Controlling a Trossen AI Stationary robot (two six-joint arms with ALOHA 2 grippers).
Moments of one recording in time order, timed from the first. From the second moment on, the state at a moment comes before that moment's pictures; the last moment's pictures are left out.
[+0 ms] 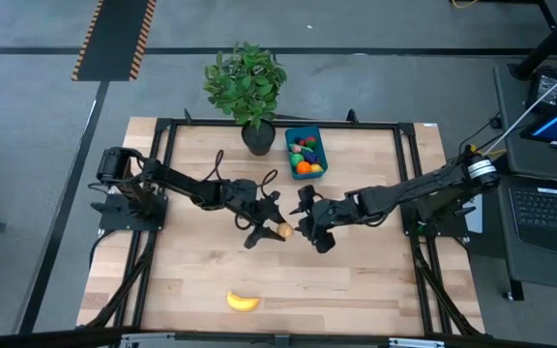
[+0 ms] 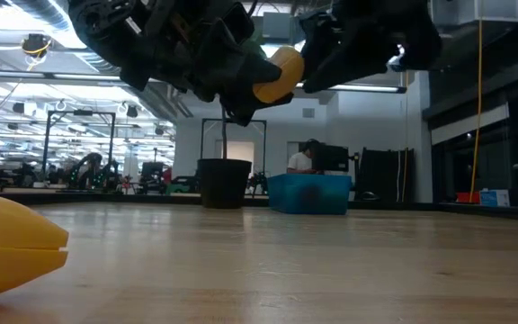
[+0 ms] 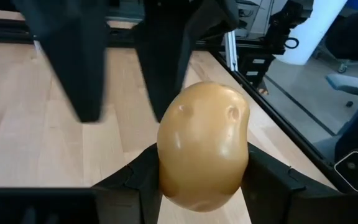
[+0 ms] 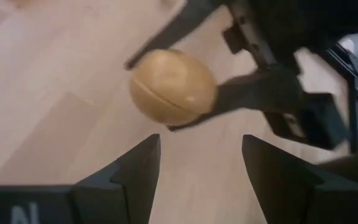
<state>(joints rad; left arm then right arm) -0.02 1.68 0.77 0.58 0.39 -0.08 0.23 1.55 1.05 -0.23 0.22 -0.46</state>
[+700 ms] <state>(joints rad) 0.03 1.68 0.77 0.55 0.49 -0.13 0.31 1.54 1.12 -0.30 0.25 -0.51</state>
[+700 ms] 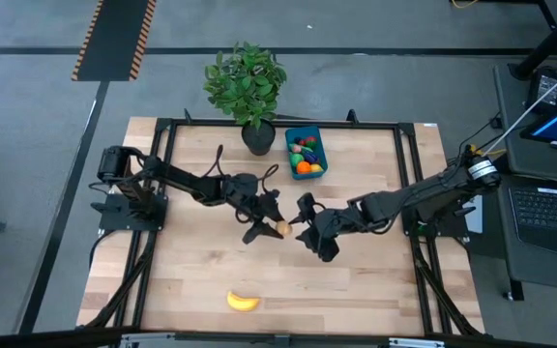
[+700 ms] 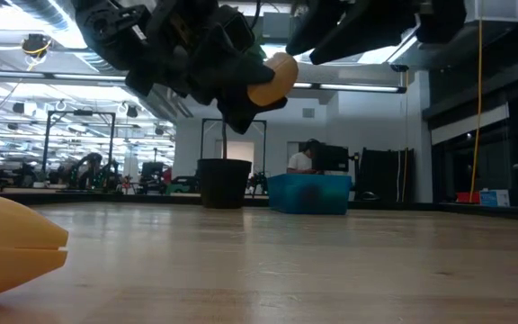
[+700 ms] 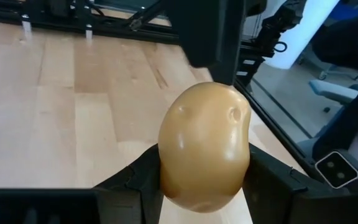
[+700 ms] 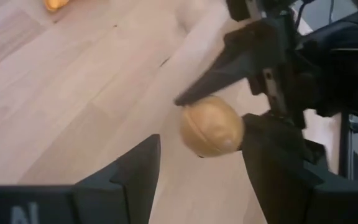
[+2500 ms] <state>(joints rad) 0.03 1.68 0.77 0.60 0.60 -0.15 0.27 1.64 1.11 -0.10 0.16 -0.64</state>
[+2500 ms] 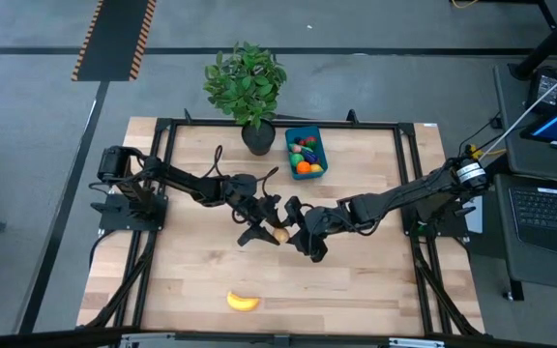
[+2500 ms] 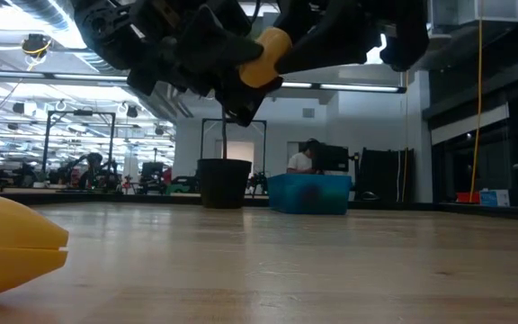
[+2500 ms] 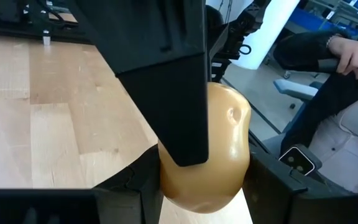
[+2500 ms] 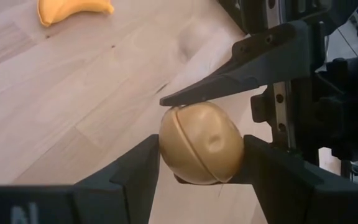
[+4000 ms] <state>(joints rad) 0.03 1.68 0.77 0.61 0.64 -0.12 0.27 1.64 1.11 -0.06 0.13 -0.55</state>
